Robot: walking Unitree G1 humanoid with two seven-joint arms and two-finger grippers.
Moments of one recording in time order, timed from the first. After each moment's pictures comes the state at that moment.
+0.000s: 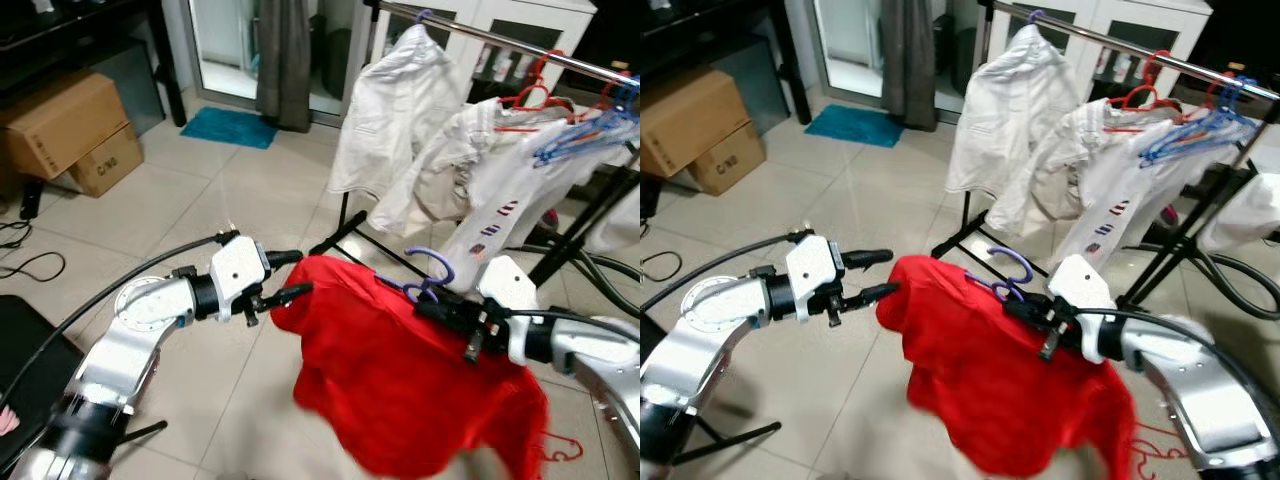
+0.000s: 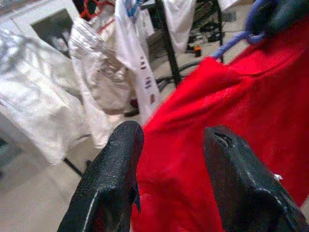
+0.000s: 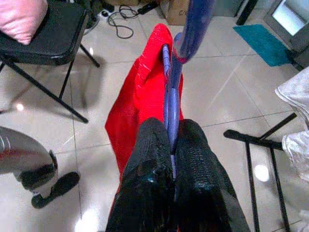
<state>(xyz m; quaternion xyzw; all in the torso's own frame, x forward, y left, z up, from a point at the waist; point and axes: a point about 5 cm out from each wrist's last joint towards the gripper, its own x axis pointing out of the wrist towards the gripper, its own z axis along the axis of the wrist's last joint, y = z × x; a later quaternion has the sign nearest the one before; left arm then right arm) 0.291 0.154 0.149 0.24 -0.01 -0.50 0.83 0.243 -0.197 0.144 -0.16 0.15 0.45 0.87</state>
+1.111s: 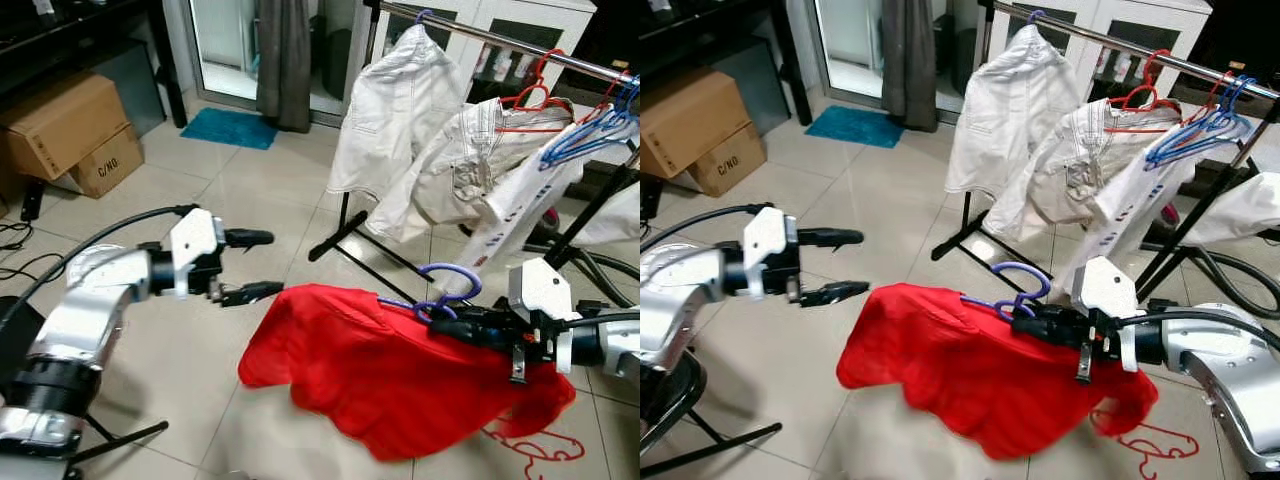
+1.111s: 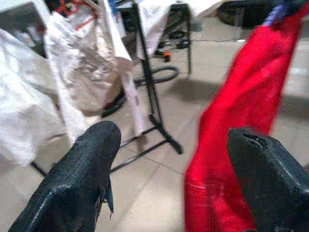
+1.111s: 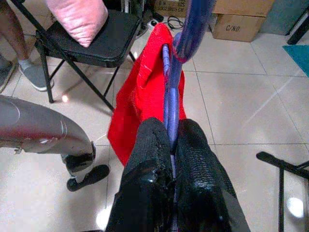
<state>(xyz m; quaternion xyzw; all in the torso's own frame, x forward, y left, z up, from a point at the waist) 0.298 0.197 0.162 0.18 0.03 -0.57 0.80 0.227 -0.209 0.172 -0.16 0.14 0.55 0.81</state>
